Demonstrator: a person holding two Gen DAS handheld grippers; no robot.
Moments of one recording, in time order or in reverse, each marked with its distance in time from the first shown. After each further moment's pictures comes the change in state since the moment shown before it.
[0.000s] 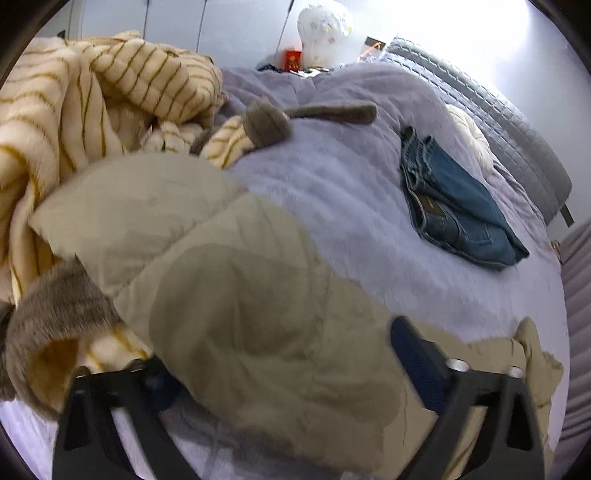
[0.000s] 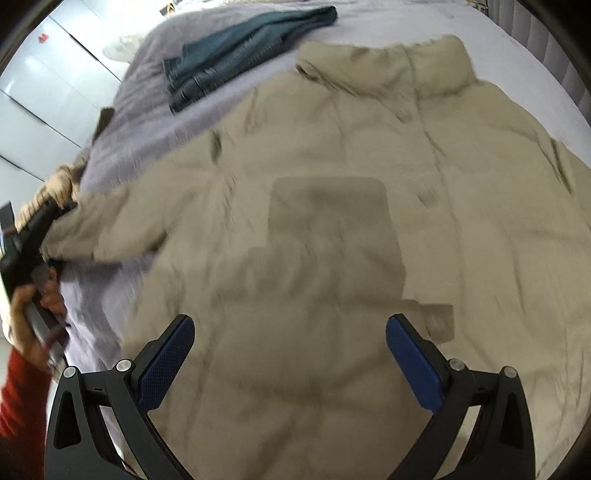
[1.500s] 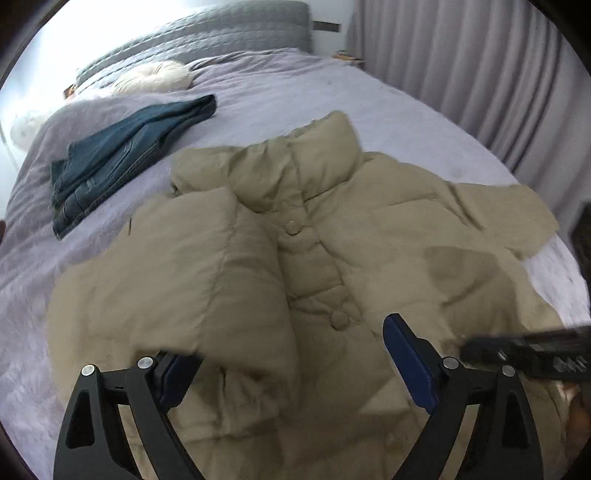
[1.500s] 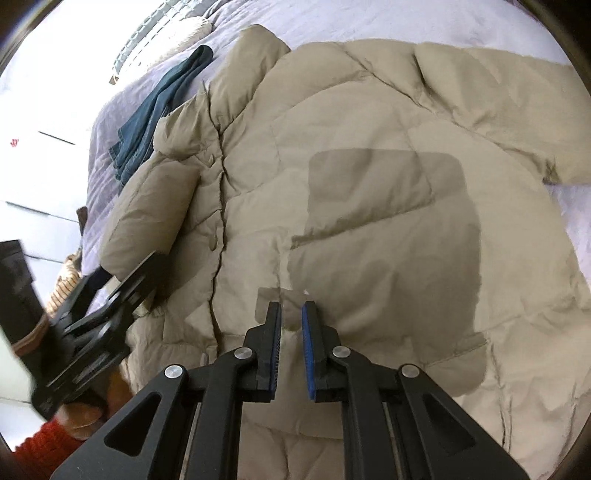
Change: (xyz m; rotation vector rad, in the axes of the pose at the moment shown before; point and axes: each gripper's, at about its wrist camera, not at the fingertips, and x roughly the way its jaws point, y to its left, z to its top) left arm -0.063 -0.341 -0.237 0.963 0.144 -0.385; right arm -0.020 -0.197 -0.004 0.278 -0.026 0.133
